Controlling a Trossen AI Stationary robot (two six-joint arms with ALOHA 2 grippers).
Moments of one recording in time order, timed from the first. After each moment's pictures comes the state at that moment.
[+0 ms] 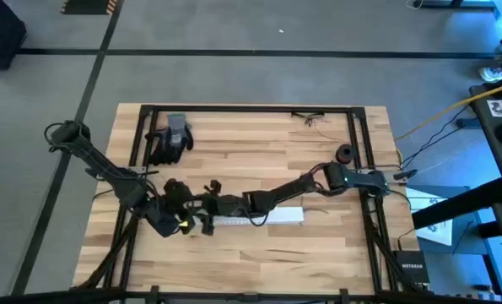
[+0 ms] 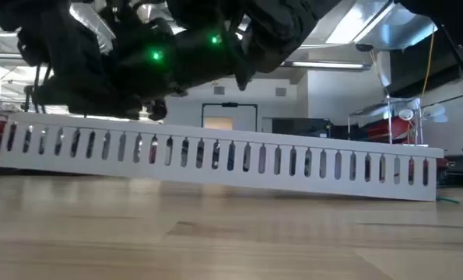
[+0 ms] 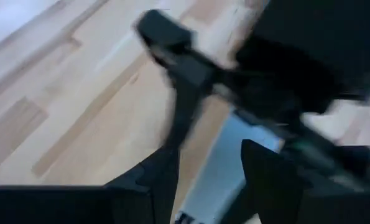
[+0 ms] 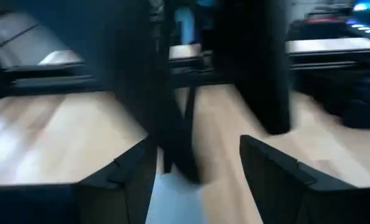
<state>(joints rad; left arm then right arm) -0.67 1.20 0.79 -0.60 -0.71 -1.05 0.22 2.43 1.70 0.48 0.27 0.14</state>
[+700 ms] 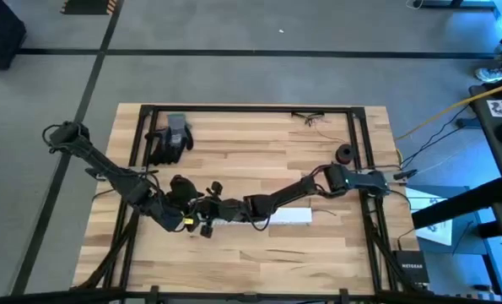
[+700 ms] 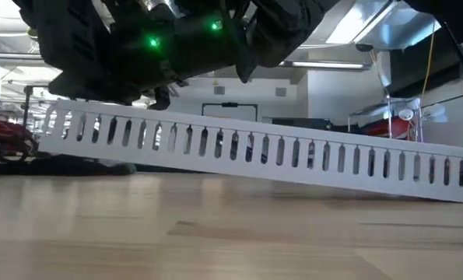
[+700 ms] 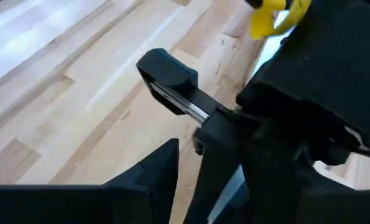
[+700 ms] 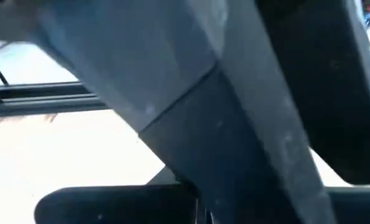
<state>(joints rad) -0.62 1.20 0.79 -0.50 -0.73 -0.91 0.24 2.43 1.70 0.50 0.38 0.10</state>
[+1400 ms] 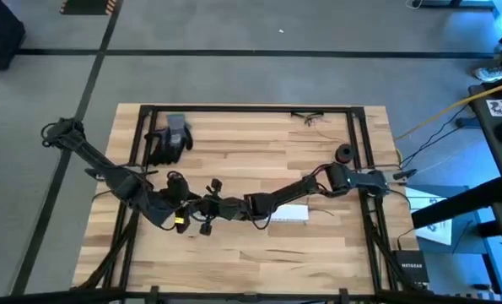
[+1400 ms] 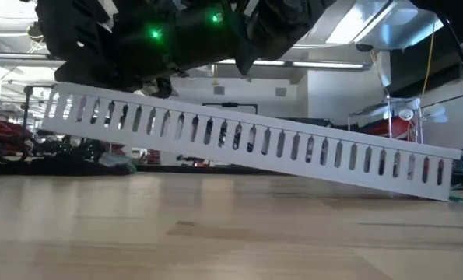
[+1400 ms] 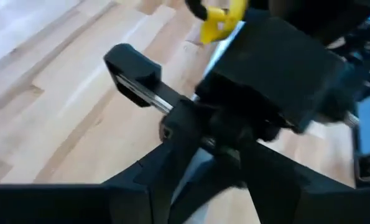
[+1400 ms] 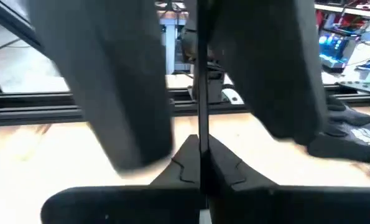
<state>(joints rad) -0.65 1.05 0.80 -0.50 -0.64 -0.83 0.24 2.45 1.68 0.49 0.38 0.07</state>
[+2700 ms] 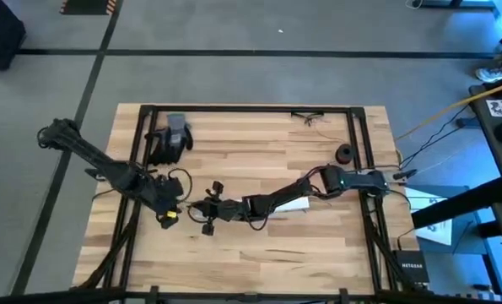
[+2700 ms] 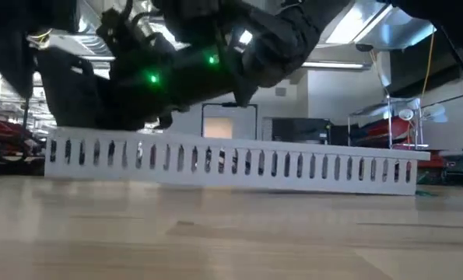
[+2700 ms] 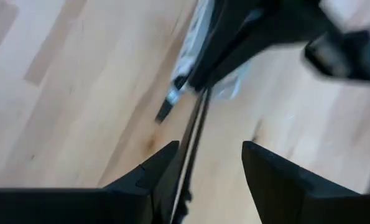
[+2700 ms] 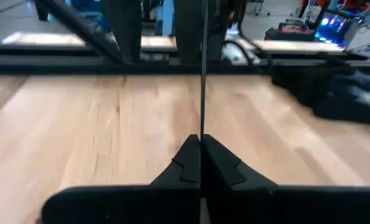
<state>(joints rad) -0.55 1.02 0.73 -0.89 -0.19 -0.96 0.24 2.50 1.68 0.47 0.37 0.07</state>
